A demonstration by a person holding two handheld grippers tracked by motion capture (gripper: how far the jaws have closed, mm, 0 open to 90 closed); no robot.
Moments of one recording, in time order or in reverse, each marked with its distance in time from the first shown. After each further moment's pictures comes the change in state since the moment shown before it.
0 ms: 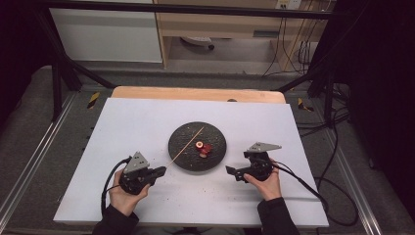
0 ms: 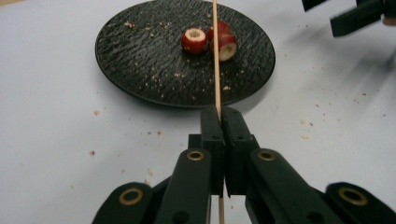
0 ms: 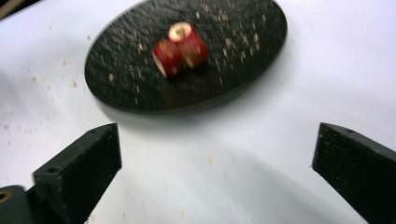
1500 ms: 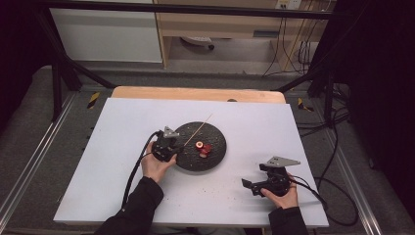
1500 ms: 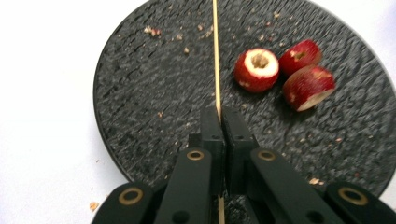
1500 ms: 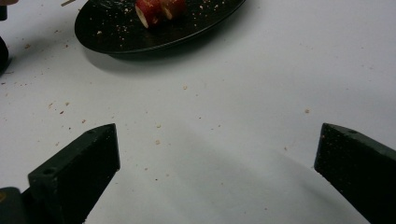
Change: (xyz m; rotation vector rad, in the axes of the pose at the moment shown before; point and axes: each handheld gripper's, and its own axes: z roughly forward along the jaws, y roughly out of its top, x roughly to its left) left arm 0.028 0.050 0.107 0.167 0.114 -0.052; right arm -0.015 -0.047 -0.037 -0.002 -0.022 0.023
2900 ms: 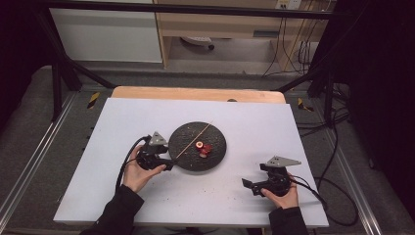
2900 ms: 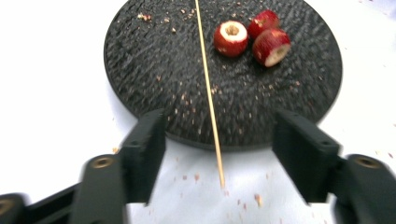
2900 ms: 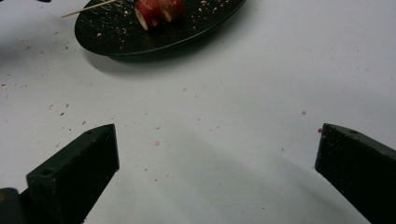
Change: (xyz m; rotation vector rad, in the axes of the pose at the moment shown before) left arm 0.007 -0.021 -0.049 -0.001 -0.076 0.088; right arm 0.000 0.001 -0.002 -0.002 -0.004 0.000
